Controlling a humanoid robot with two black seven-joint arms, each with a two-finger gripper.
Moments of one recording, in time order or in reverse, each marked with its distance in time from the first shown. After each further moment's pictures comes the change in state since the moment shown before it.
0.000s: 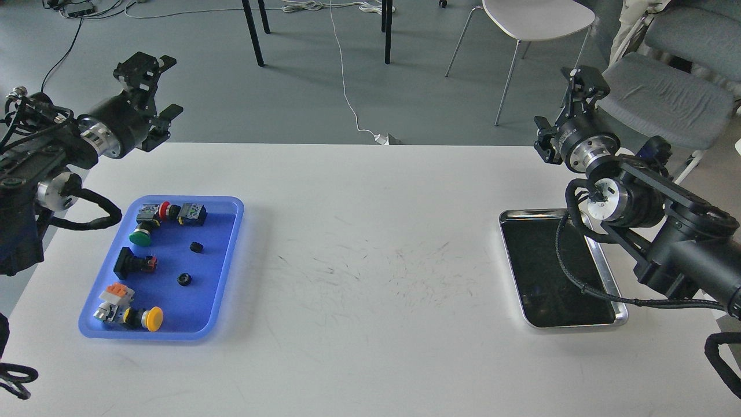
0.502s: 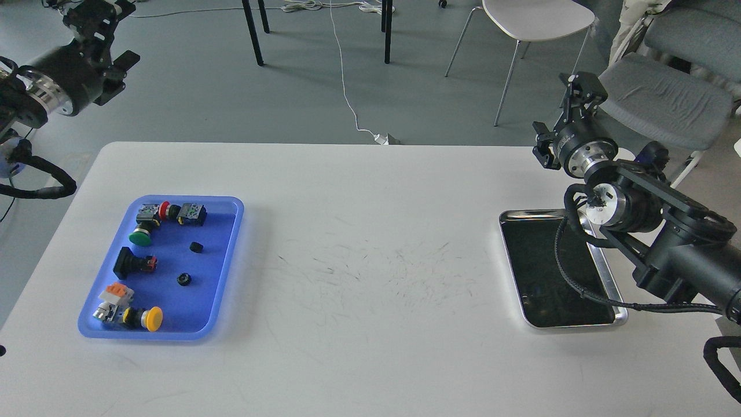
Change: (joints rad) left arm -0.085 0.048 0.015 0.054 0.056 0.013 -0.111; right arm -0.012 0.004 0.001 0.000 0.000 0.000 0.000
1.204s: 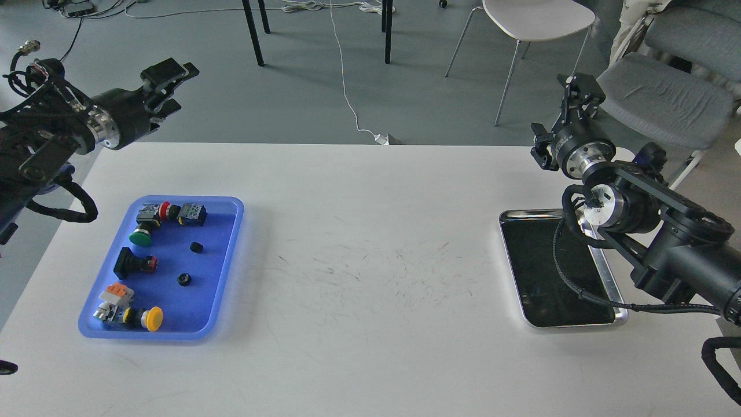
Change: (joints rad) left arm -0.022 -0.078 0.289 0.012 0.216 0.035 -0.002; right arm -0.003 0.005 0.000 0.001 0.000 -0.005 0.000
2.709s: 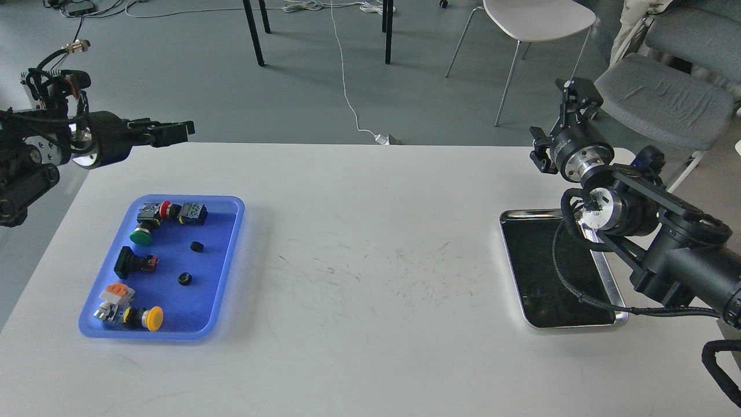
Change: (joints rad) left arm -0.046 0.241 0.219 -0.420 0.494 0.296 0.001; right arm -0.004 0.001 -0.012 0.000 -0.001 -0.002 0.005
